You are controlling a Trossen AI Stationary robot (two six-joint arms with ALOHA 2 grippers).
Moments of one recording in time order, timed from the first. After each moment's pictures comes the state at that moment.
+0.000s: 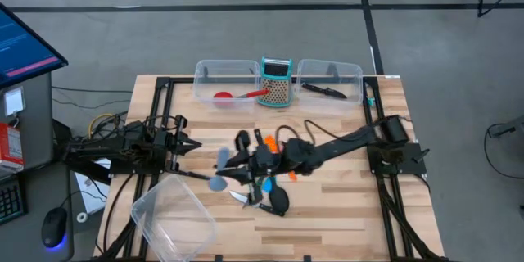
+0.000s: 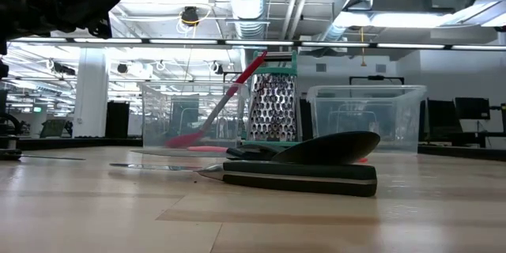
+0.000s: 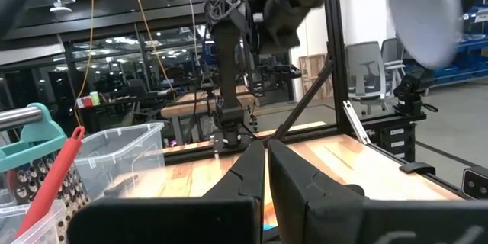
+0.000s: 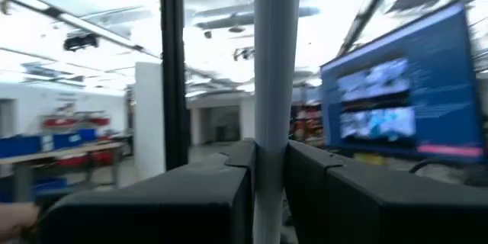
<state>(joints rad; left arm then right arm) 0.05 0.00 0.01 0.18 0.15 0.13 0.25 1.97 1.49 0.92 0.02 0.07</state>
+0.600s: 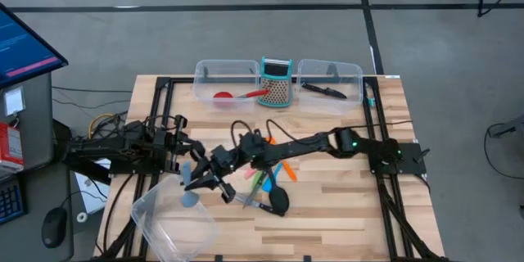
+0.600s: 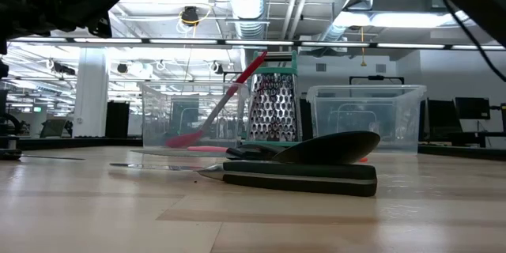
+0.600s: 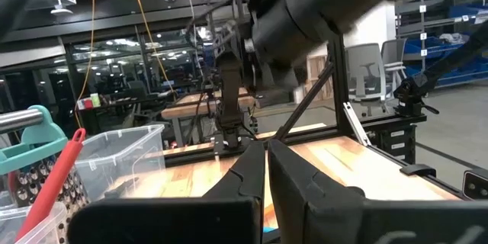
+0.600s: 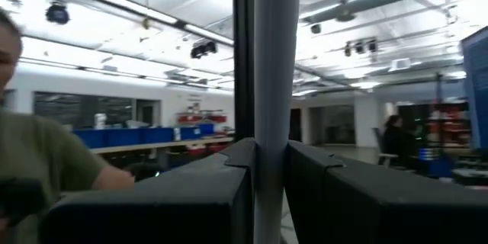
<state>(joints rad) 0.05 0.00 0.01 0.19 0.15 0.13 0.15 2.48 2.14 0.86 -0.48 0.29</state>
